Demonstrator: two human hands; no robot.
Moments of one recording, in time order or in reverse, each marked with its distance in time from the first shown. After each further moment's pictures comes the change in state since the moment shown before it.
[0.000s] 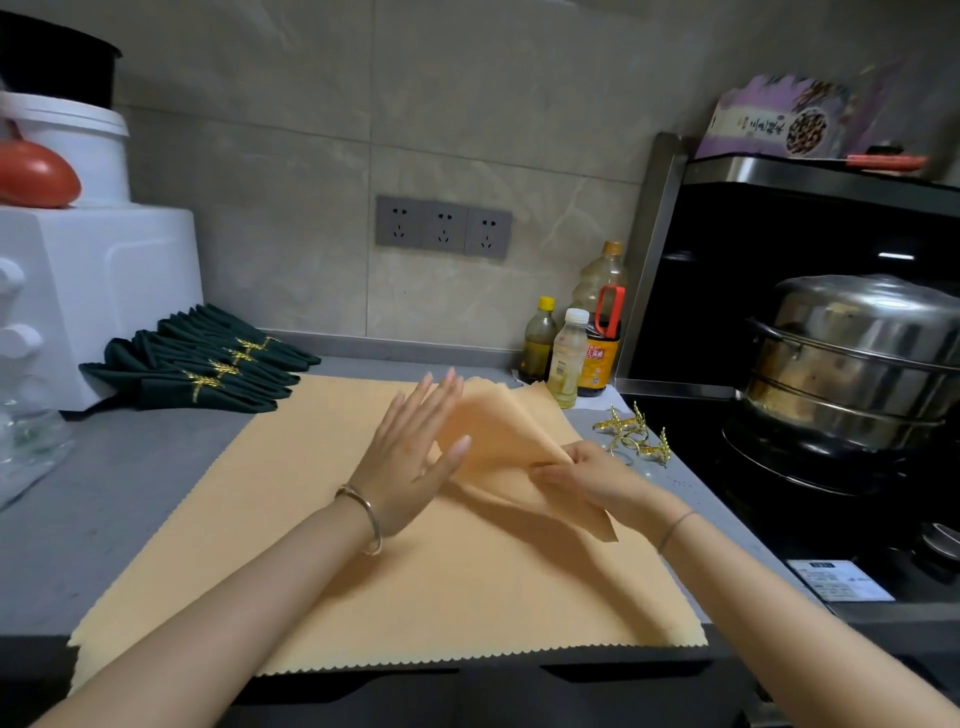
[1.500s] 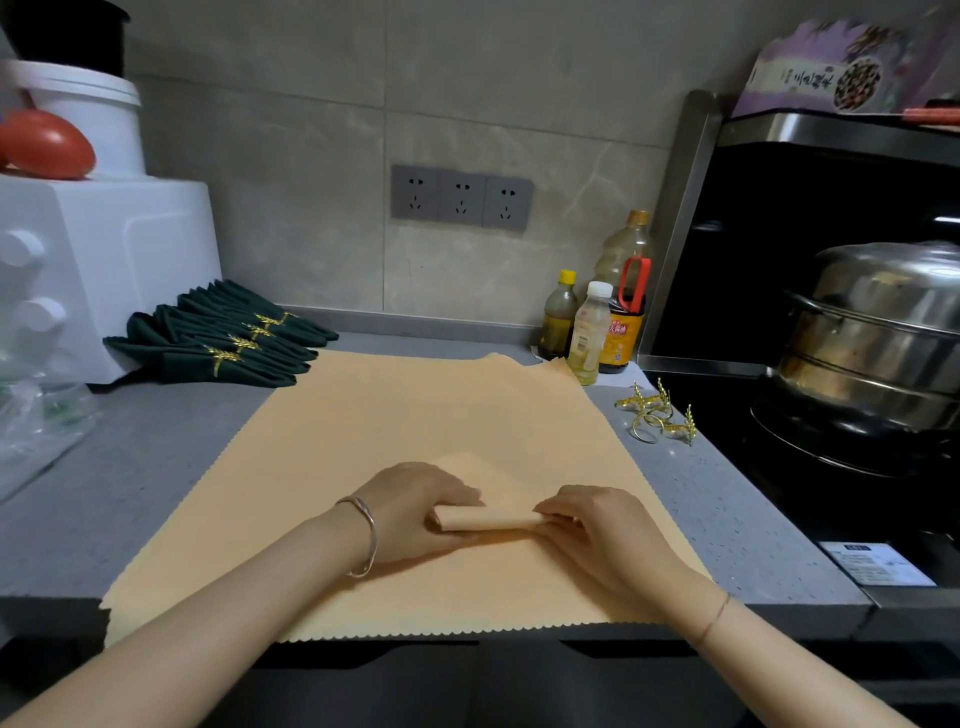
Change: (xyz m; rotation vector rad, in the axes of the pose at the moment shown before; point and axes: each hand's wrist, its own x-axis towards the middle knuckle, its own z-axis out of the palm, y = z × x) left_hand -0.039 -0.014 0.008 0.114 -0.497 -0.008; right_hand -0.041 0.047 0.039 -0.687 0.181 -0.585
